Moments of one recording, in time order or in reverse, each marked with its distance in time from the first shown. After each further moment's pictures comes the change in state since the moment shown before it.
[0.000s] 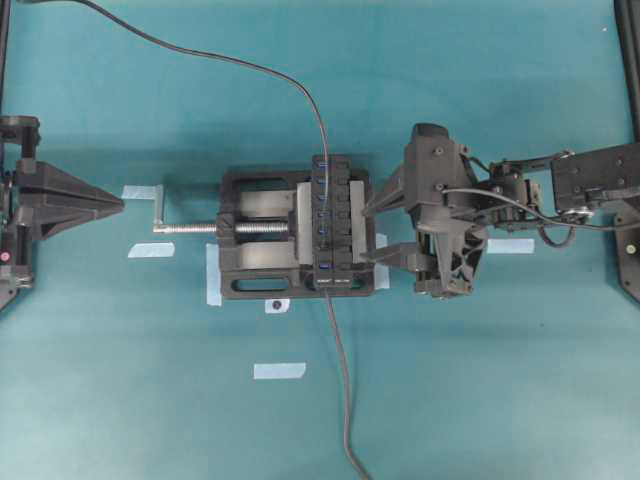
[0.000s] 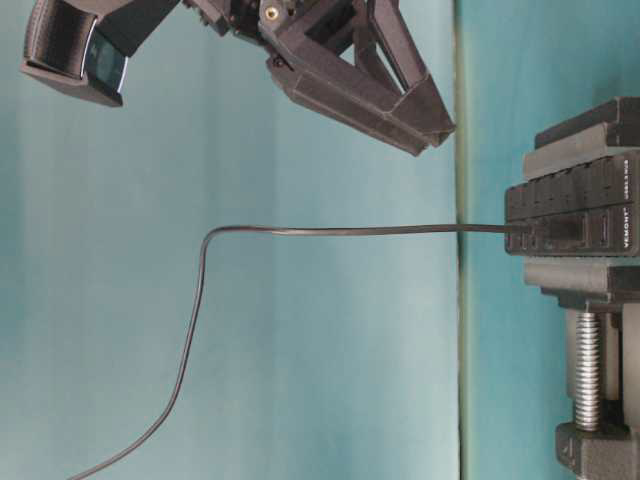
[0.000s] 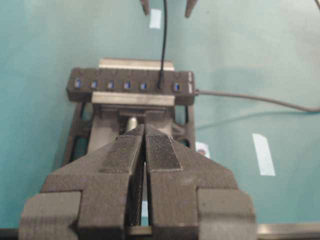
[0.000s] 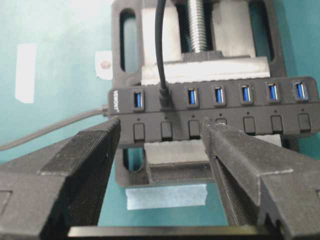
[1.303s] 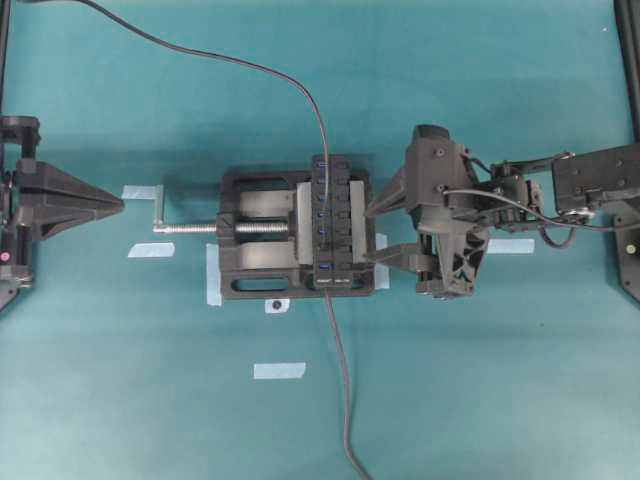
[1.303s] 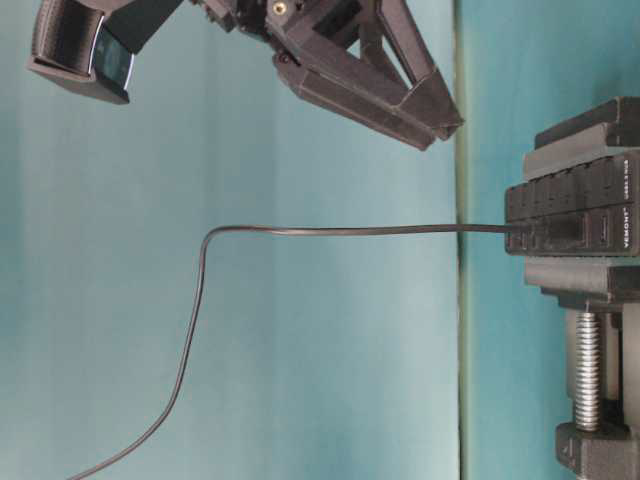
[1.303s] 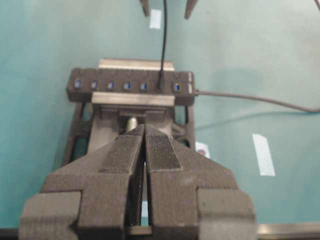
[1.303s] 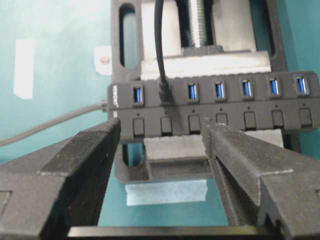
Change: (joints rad) left arm -0.002 0.000 0.005 0.000 -0.002 0.000; right arm 0.000 0.000 0.009 0.000 -0.002 0.002
